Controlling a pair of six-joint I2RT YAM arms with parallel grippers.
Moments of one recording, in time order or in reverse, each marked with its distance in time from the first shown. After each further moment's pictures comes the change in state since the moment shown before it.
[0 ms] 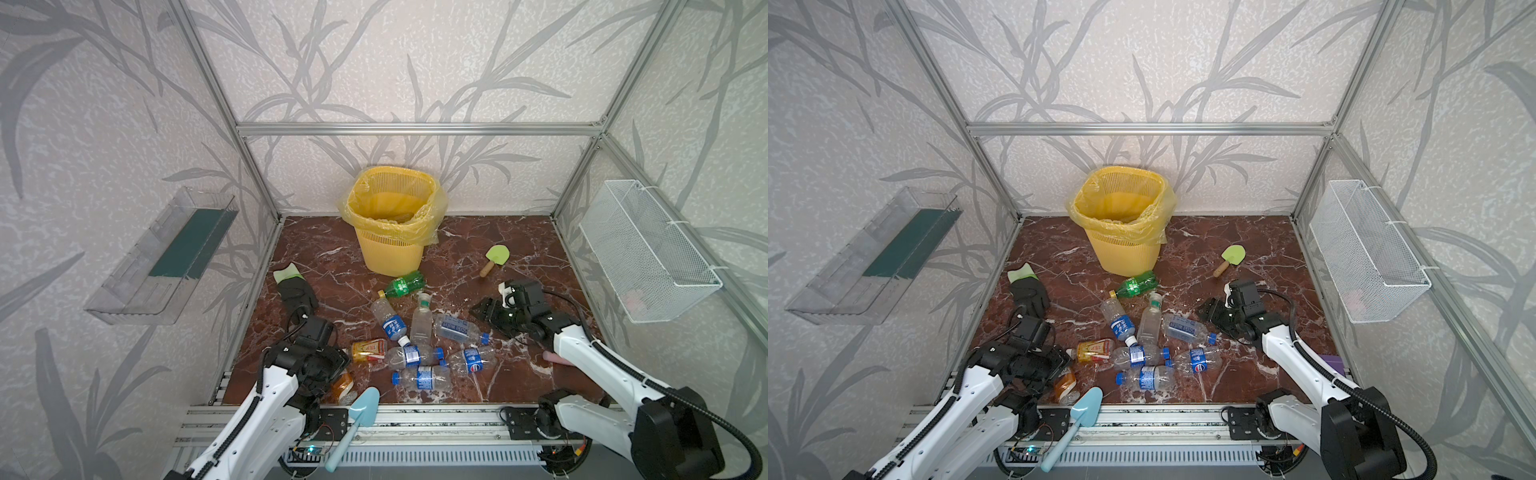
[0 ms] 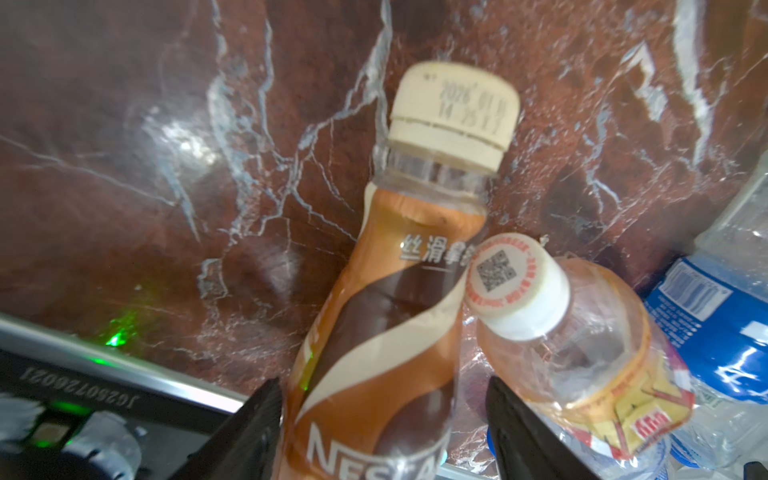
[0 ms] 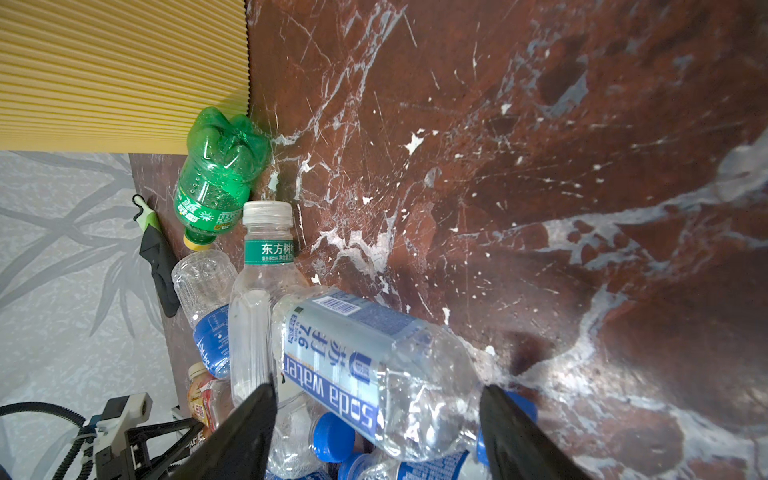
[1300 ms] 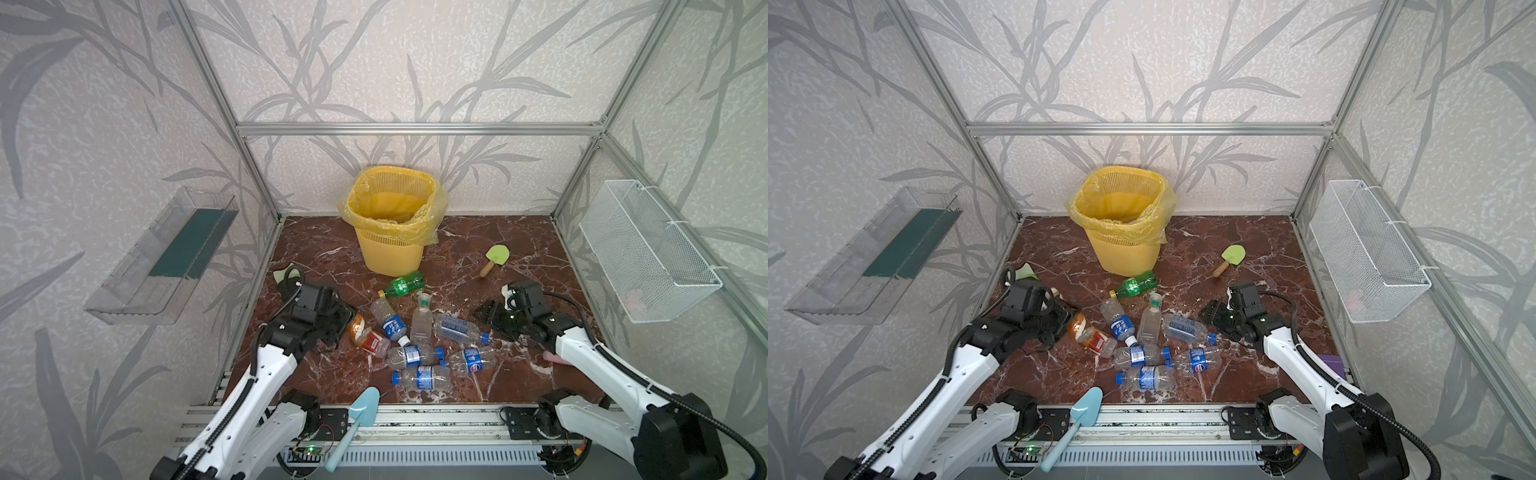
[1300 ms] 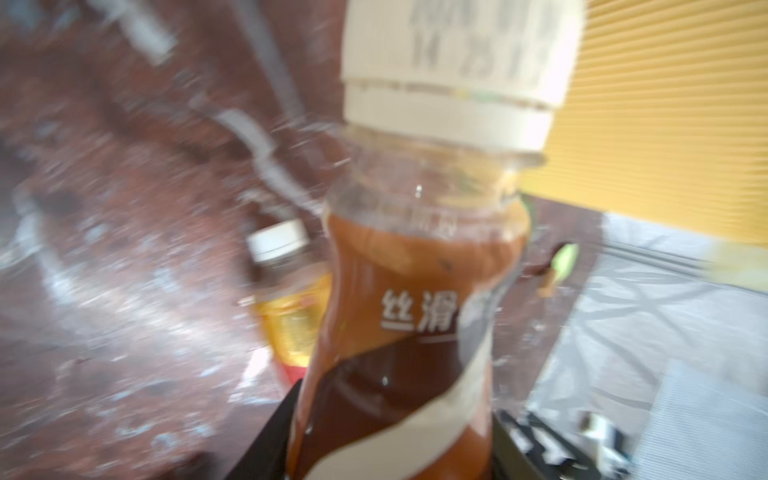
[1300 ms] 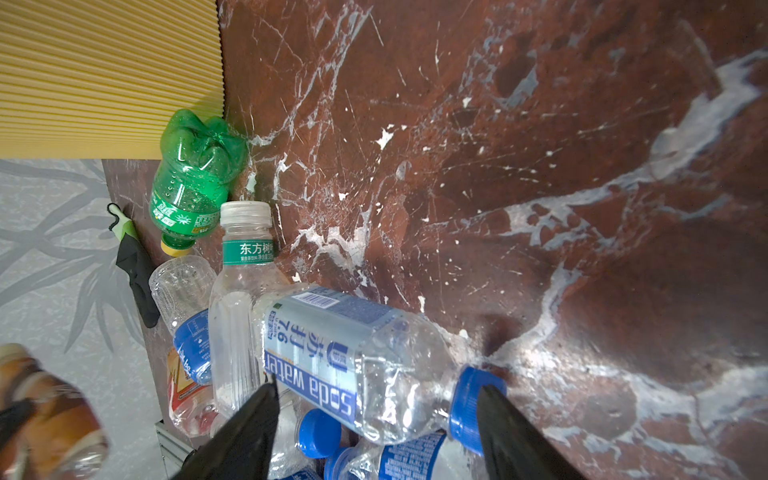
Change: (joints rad) left arm 0.016 0.181 0.421 0.307 -0.022 -0.039; right arm 0.006 -0.030 0.009 -0.068 0.052 0.008
